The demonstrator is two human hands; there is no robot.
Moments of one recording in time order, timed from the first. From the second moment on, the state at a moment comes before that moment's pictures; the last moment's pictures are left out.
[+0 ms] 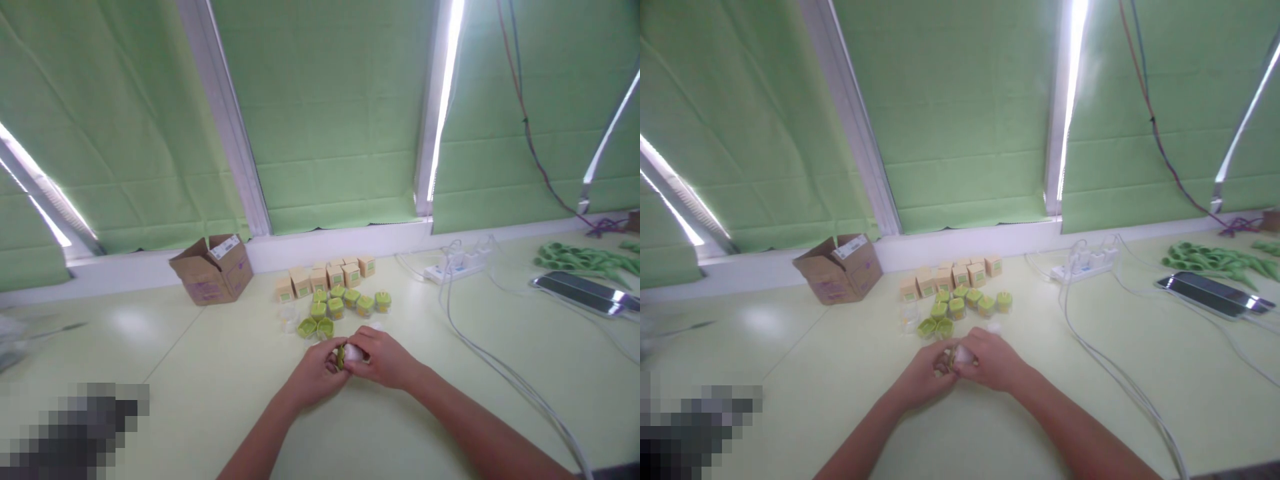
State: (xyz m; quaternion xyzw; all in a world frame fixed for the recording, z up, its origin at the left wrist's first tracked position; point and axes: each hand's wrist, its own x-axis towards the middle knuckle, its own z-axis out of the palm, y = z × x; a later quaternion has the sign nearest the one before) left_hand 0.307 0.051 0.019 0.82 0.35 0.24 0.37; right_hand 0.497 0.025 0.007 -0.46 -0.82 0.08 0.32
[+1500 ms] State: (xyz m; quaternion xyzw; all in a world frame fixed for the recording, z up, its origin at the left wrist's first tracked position) left_hand 0.294 0.062 0.013 0.87 0.40 0.23 0.19; right_hand 0.518 0.027 0.009 -0.55 -0.81 0.03 0.17
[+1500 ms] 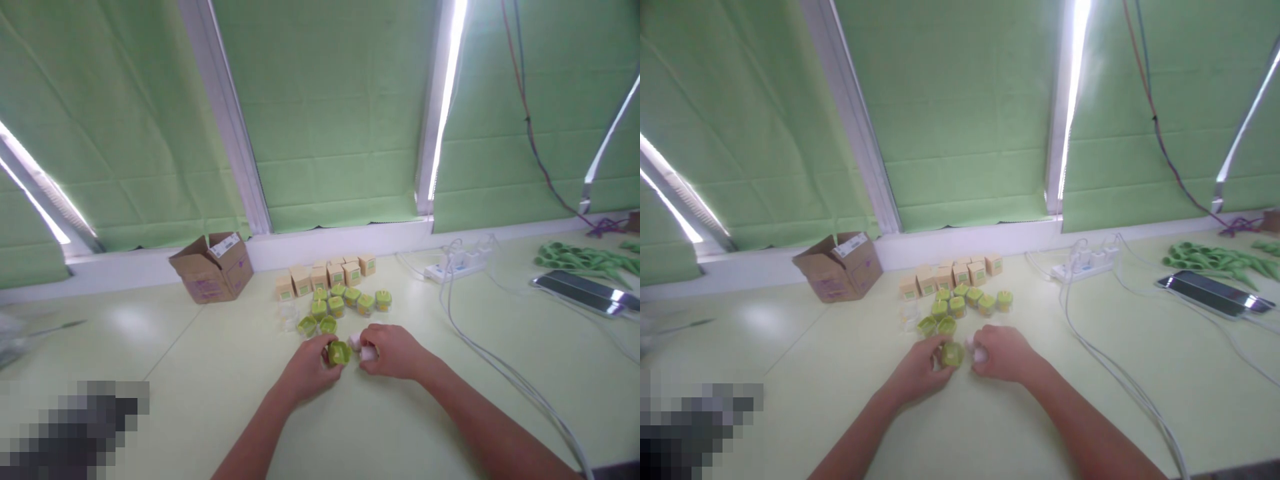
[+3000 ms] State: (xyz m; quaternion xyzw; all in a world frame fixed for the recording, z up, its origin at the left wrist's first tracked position) left_hand 0.308 0.056 0.005 0.84 0.34 0.30 0.31; right_hand 0.502 0.031 -0.002 -0.49 -0.84 -0.02 0.25
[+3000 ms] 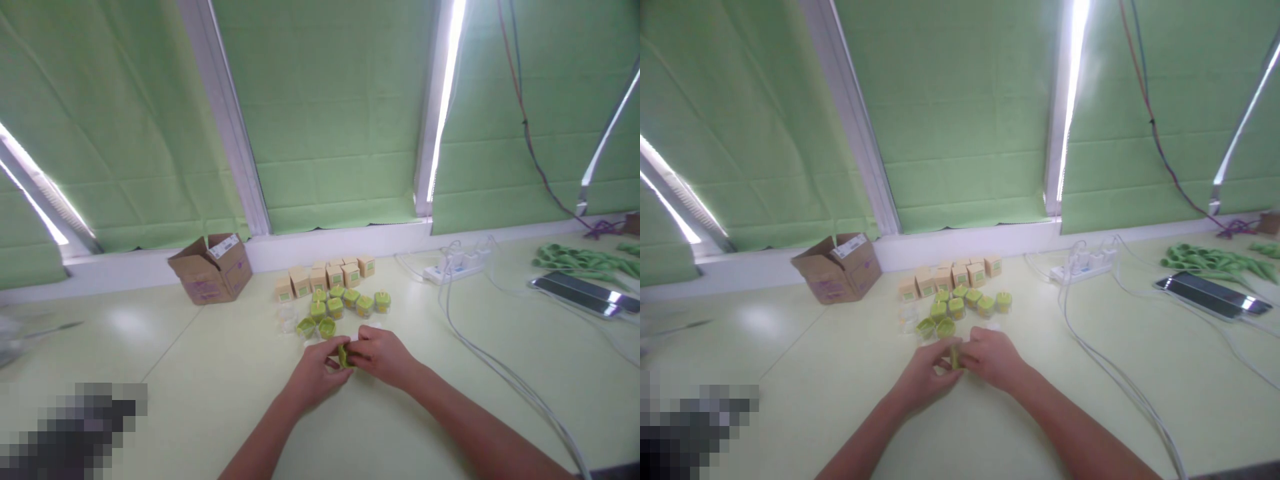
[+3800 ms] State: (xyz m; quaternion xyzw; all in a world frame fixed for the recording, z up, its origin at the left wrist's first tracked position) left_hand 0.307 0.055 0.005 0.86 0.33 0.30 0.23; right_hand 0.496 0.033 -0.001 -0.48 -0.85 -0.04 0.21
